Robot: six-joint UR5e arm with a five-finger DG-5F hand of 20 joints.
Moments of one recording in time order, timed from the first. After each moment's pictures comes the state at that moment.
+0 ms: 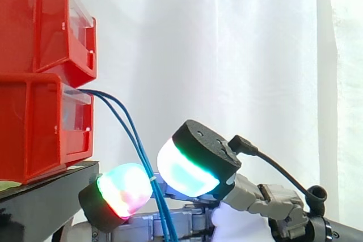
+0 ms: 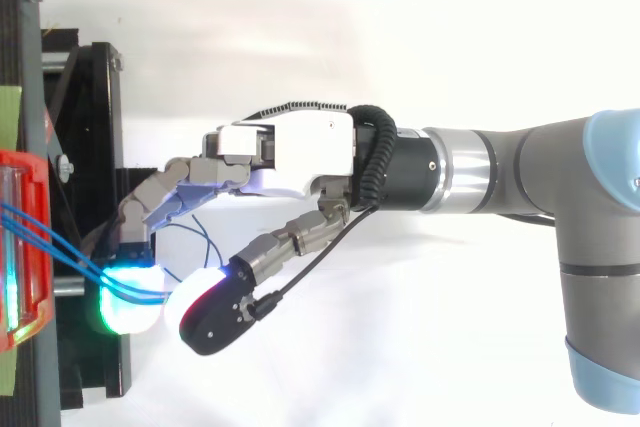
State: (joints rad) arm 0.11 -2.58 -1.18 -2.17 -1.47 0.01
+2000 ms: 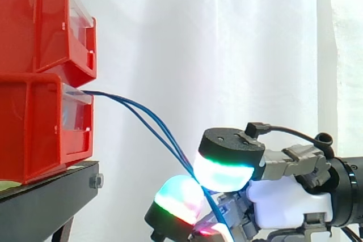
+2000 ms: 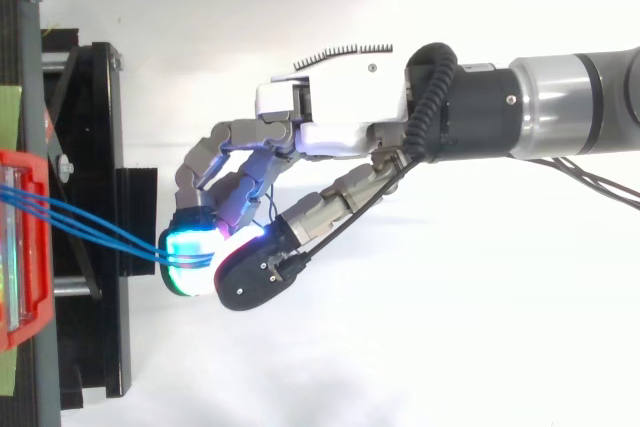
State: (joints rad) arm 0.04 -2.40 -1.18 -2.74 -1.61 0.07
